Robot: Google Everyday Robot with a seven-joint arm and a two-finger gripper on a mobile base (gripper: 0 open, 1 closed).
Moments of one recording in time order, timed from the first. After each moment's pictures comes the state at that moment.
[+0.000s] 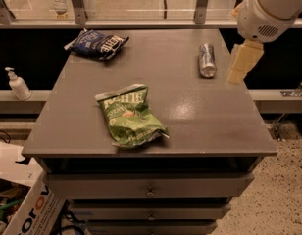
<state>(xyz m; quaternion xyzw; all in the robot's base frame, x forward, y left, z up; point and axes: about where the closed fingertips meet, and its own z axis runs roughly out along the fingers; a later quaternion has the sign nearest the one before) 0.571 -0.195 0.962 -0.64 0.73 -0.09 0.23</state>
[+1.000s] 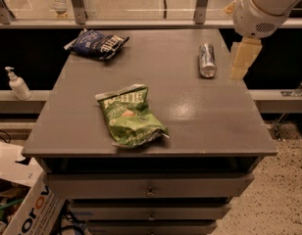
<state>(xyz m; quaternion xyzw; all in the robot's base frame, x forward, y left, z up) 0.591 -0.194 0.960 -0.69 0.68 -0.11 0.22</state>
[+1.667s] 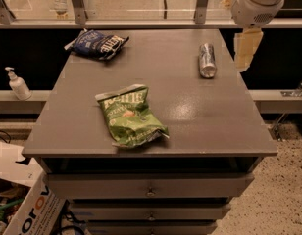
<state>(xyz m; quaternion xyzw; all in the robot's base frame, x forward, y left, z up) 0.636 -0.215 0.961 -0.72 0.64 -0.17 0.17</state>
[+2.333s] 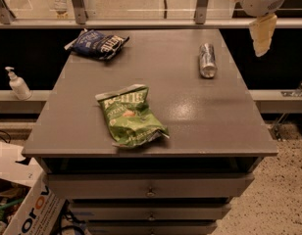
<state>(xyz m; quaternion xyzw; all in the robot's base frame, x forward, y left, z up) 0.675 -0.253 0.975 -0.79 0.54 -0.25 0.12</state>
